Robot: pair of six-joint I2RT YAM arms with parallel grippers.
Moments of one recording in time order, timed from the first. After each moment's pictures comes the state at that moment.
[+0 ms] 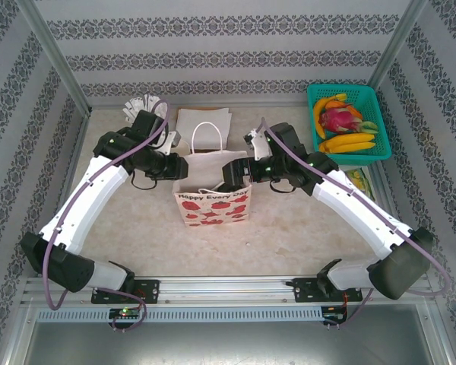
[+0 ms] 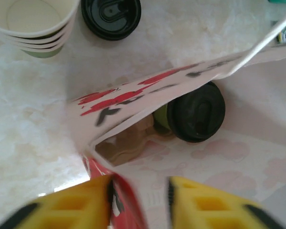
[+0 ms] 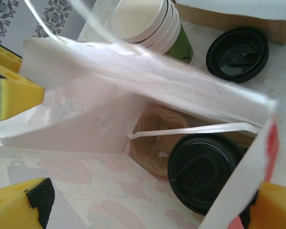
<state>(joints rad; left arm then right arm) -0.38 1.40 1.53 -1.21 0.29 -0.38 0.59 1.33 1.27 -0.67 -0.42 0.43</state>
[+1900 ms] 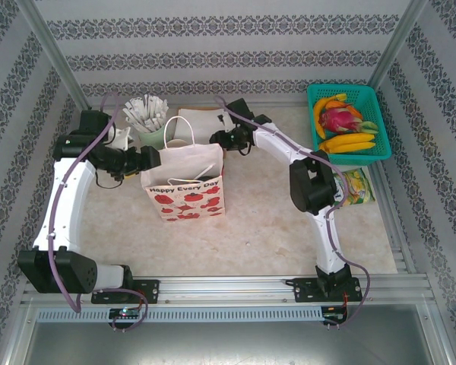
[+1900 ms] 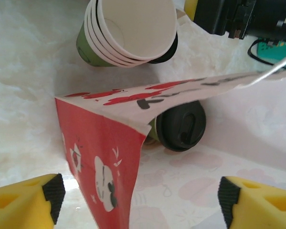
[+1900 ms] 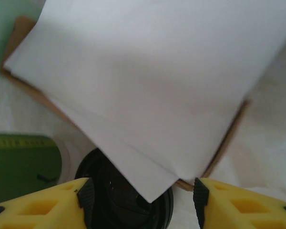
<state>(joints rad) 0.06 1.33 1.46 -1.27 0.52 -0.21 0.48 2.28 1.97 -0.66 -0.30 0.25</state>
